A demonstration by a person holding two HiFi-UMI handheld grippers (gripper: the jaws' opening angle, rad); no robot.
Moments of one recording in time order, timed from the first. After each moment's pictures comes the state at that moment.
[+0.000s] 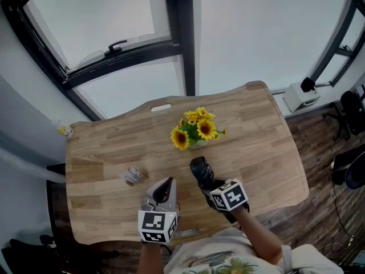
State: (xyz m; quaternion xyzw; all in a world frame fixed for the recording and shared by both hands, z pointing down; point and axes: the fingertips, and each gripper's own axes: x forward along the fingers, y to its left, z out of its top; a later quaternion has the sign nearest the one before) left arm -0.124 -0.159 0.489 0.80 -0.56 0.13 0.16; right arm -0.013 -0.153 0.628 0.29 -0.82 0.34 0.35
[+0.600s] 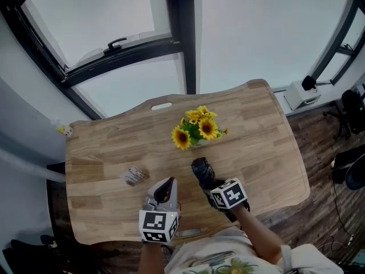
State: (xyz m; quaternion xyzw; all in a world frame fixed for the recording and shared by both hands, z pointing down) left arm -0.127 -0.164 0.498 0.80 -0.56 0.14 0.17; right arm -0.012 -0.155 0.652 0.29 -0.81 0.35 0.37
